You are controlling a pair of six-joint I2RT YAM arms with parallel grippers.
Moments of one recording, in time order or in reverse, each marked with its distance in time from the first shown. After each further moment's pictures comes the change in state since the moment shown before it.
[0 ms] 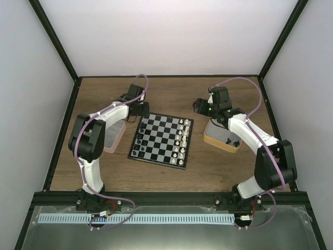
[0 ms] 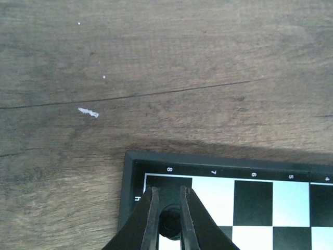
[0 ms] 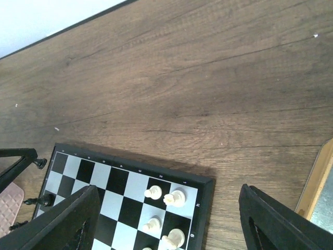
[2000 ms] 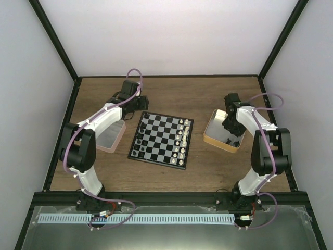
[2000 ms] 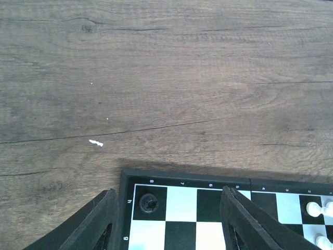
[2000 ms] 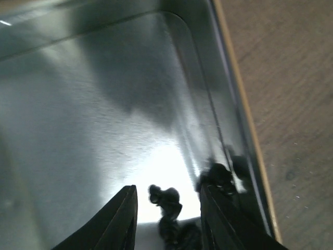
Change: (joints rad) left arm 0.003 -0.170 -0.060 0.055 0.003 -0.018; right arm -0.225 0.156 0.087 -0.616 0.406 0.301
